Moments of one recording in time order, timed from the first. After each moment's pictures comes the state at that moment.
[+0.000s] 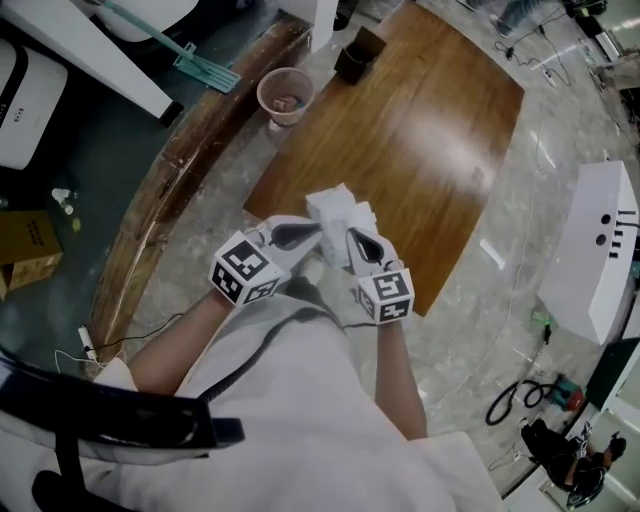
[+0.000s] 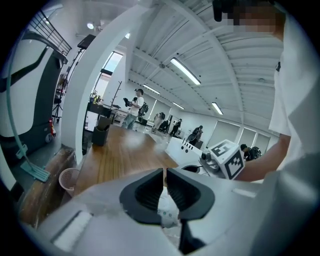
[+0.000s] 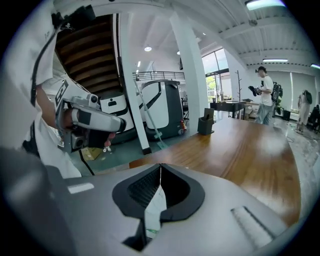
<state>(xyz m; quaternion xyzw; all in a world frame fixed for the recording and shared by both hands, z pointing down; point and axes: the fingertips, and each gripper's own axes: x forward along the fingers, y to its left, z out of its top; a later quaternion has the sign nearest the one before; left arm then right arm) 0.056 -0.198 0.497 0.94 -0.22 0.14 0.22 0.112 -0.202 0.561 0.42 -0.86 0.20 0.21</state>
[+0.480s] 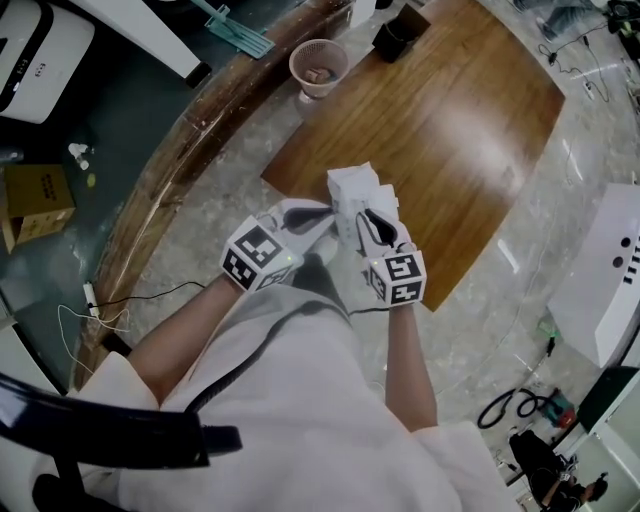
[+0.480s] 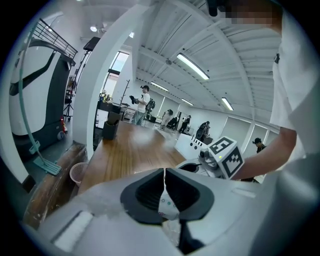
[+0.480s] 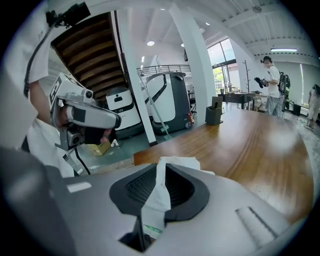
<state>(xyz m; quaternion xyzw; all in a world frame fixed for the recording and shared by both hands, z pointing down) 0.047 -0.190 0.523 0.92 -0.27 0.17 0.23 0.104 -0.201 0.600 0.37 -0.87 0.22 0.23</state>
